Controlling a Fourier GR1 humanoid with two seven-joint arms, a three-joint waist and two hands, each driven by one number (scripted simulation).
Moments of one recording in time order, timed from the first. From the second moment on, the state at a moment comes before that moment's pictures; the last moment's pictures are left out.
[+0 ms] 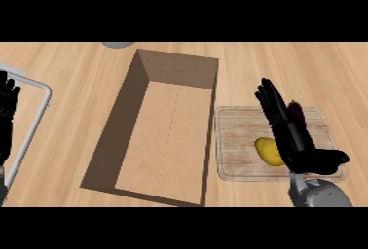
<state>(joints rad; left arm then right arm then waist) -0.10 0.56 0.01 -1.55 0.24 0.32 -0.03 -0.16 -0.22 0.24 -1.66 -0.14 -0.13 -0.02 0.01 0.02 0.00</state>
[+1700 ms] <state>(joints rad) -0.14 0.55 -0.11 -1.29 0.02 0.29 0.05 -0.47 -0.76 0.14 -0.60 0.22 0.39 -0.72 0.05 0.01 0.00</state>
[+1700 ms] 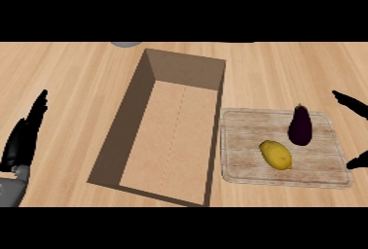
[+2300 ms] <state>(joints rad) -0.13 0.52 -0.07 -1.27 -0.01 0.28 0.03 -0.71 -0.67 0.26 -0.34 0.46 0.40 -0.69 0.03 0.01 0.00</state>
